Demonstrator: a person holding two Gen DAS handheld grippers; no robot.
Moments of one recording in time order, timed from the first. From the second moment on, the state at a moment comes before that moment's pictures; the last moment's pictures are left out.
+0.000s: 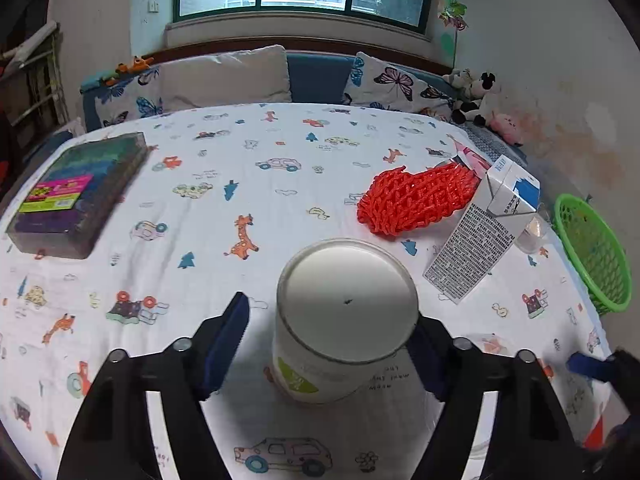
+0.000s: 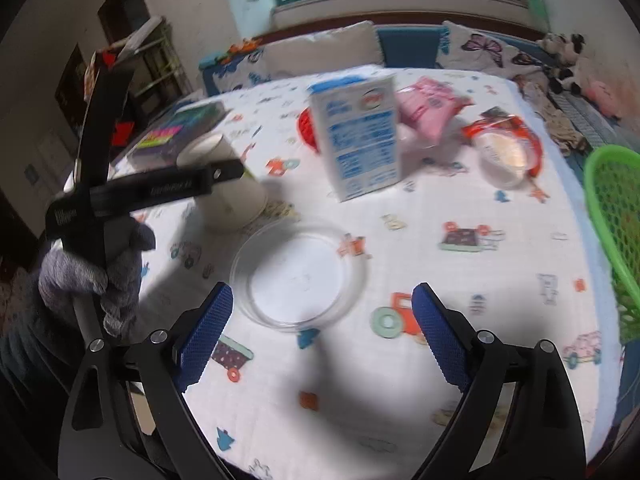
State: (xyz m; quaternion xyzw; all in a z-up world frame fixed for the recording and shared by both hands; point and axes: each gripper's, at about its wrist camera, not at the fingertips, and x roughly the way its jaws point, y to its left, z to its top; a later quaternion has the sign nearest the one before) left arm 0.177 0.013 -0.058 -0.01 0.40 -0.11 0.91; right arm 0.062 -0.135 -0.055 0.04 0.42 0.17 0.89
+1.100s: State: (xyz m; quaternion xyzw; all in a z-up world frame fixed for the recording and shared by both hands) left arm 0.160 0.030 -0.038 -0.04 0.36 -0.13 0.92; right arm 0.104 -0.076 -0.094 -0.05 0.46 0.15 0.87
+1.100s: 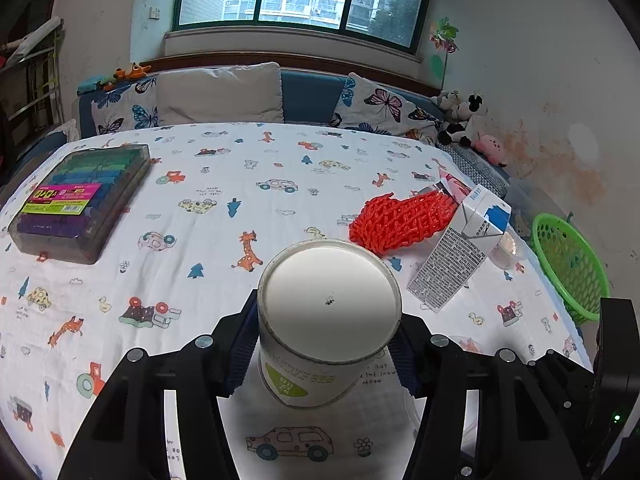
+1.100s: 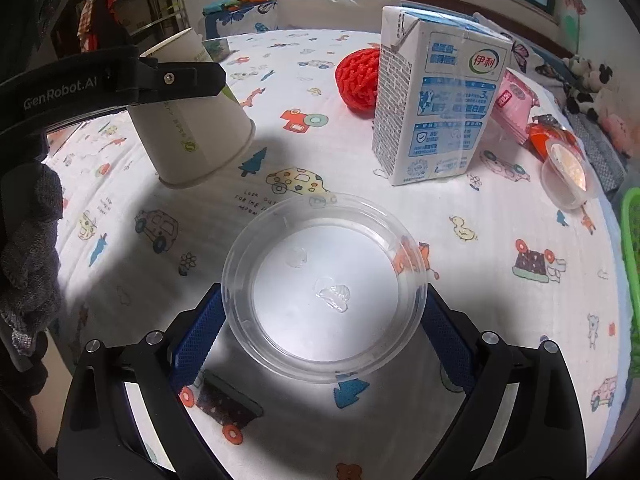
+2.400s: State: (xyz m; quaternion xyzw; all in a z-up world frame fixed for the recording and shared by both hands) left arm 0.137 -0.113 0.020 0.02 0.33 -0.28 0.90; right arm 0.081 -0.339 -0.017 0.12 0.38 -0.04 0.92
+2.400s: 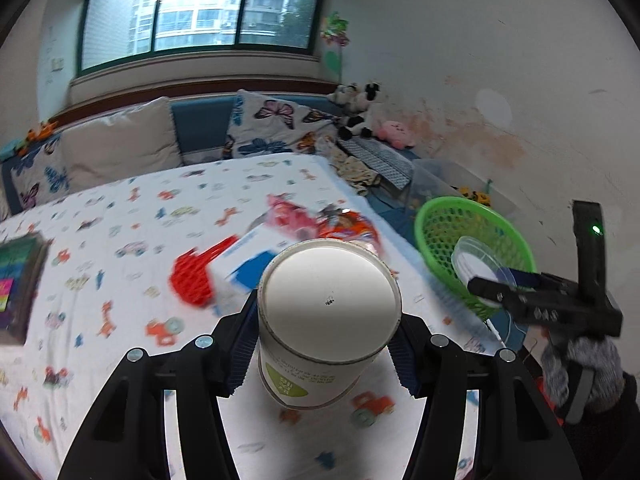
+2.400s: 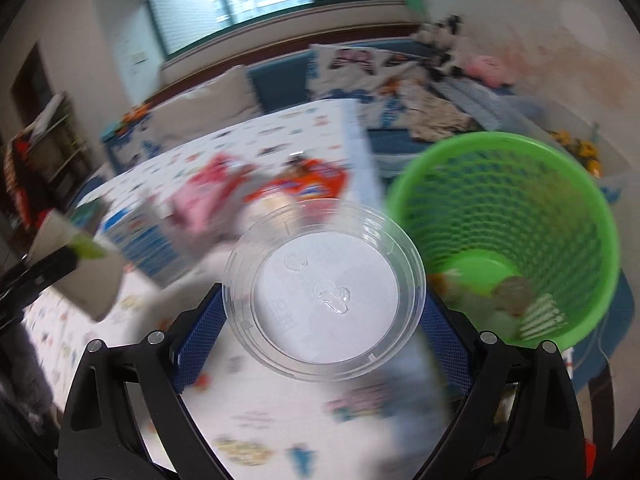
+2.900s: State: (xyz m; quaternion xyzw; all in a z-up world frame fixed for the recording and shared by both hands) left arm 0.166 -0.203 0.036 0.05 0.33 -0.32 0.89; right arm 0.117 -0.451 -0.049 0.19 0.41 -0.09 0.89
